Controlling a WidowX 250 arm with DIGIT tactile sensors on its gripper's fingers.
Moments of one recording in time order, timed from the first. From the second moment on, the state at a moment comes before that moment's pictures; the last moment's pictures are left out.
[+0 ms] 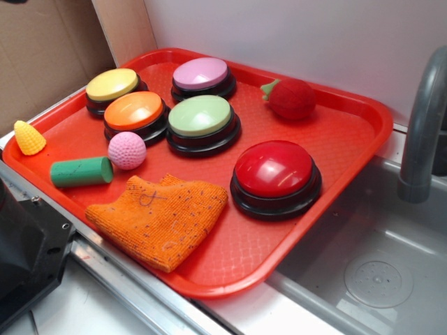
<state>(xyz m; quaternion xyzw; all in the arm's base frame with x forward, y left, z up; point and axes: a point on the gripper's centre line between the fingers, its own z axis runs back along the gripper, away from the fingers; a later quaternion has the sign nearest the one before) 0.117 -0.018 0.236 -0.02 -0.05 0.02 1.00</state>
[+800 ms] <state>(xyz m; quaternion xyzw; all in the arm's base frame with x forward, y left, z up) 0.119 -0.002 0.190 0.01 0.00 -0.07 1.00</state>
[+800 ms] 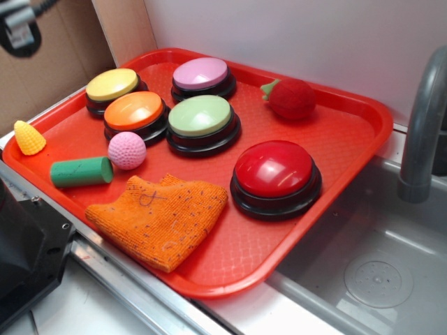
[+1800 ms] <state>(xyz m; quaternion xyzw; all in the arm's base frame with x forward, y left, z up) 0.132 0.043 0.053 0.06 -0.01 -0.20 0.98</state>
